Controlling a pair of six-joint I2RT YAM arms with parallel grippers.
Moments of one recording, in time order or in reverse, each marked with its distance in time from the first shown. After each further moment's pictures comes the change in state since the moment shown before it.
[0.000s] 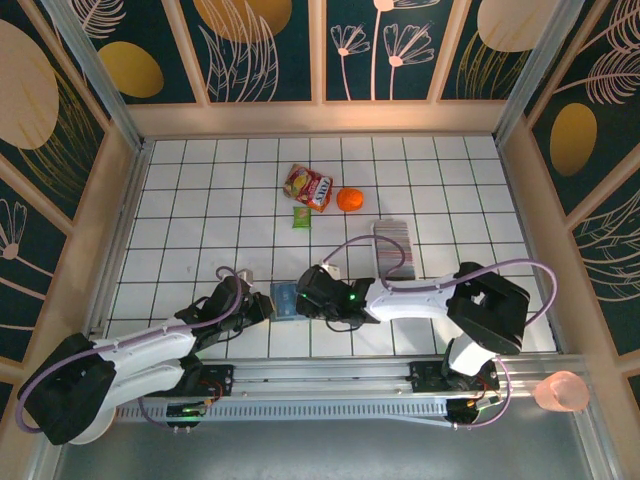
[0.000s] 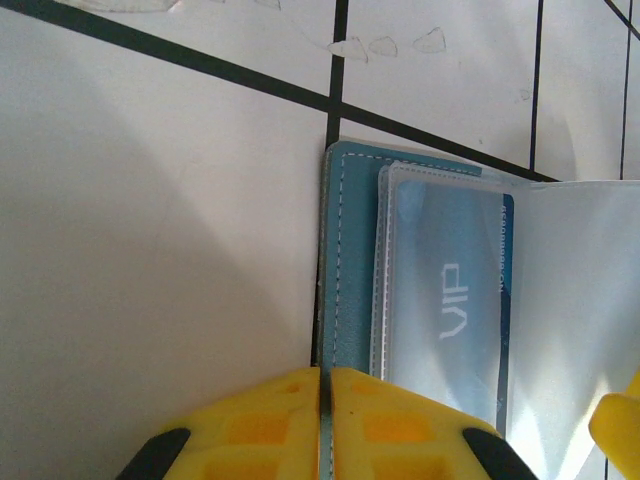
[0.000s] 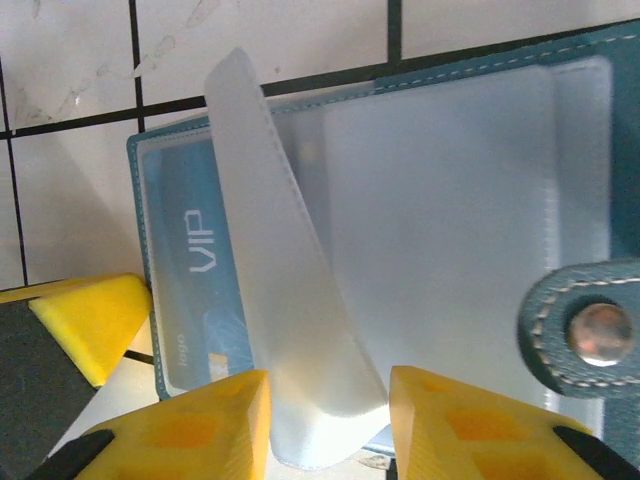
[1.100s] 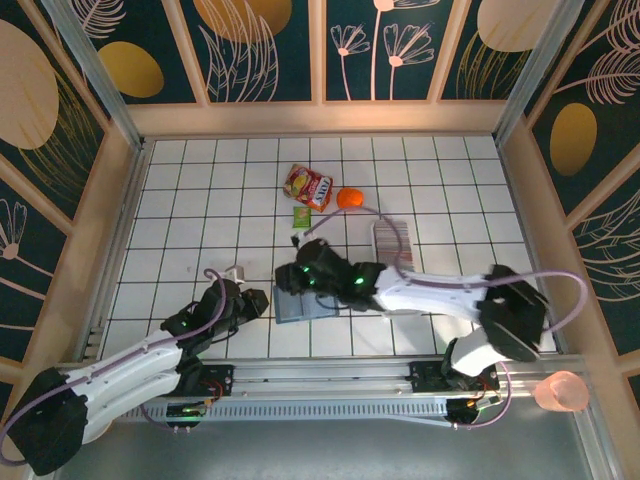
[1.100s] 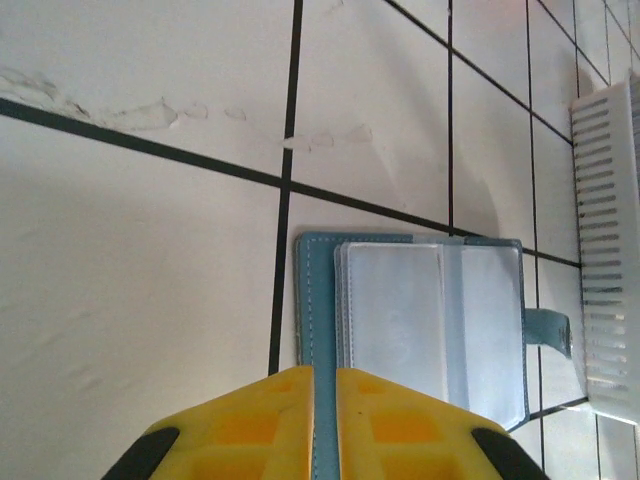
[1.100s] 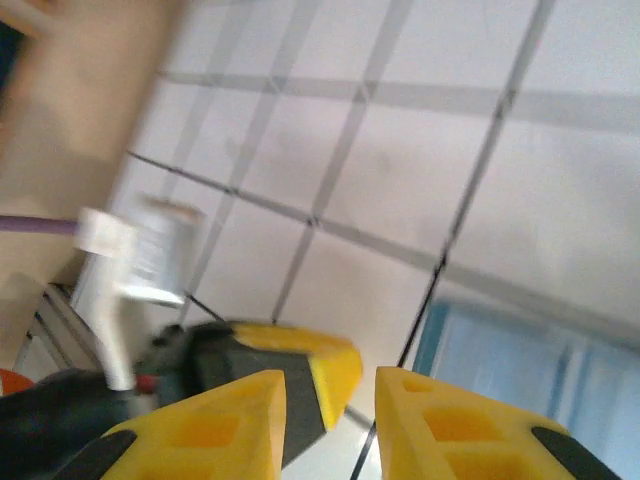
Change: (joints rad) left arm -0.003 -0.256 -0.009 -0.124 -0.098 -0.019; right arm -0.072 -0.182 0.126 0.119 -0.048 -0.470
